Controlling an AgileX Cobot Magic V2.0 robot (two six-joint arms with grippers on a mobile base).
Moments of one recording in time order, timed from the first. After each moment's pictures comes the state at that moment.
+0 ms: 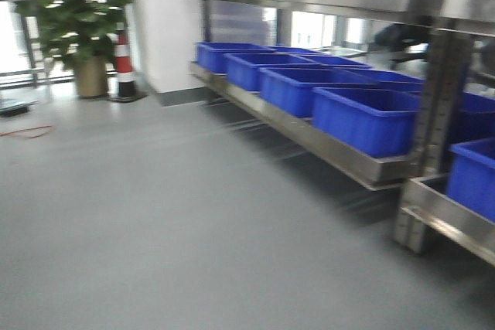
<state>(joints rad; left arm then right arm) 0.04 0.77 -0.91 -0.14 0.65 0.15 0.05 1.04 -0.98 0.08 0.51 -0.01</state>
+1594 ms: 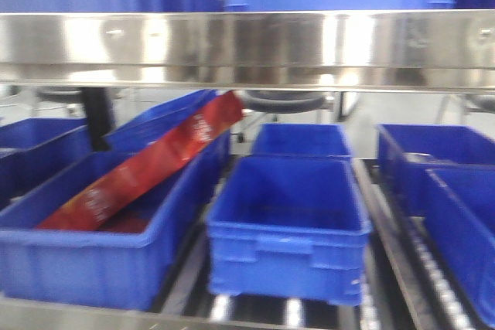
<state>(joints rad) 0.04 0.77 -0.91 -0.14 0.65 0.15 0.05 1.04 -0.98 0.07 0.51 -0.01</state>
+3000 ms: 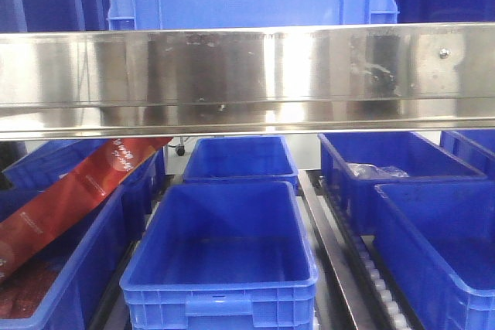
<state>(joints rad) 0.04 0.77 -0.91 -0.14 0.65 0.15 0.05 1.04 -0.98 0.07 0.51 -0.01</state>
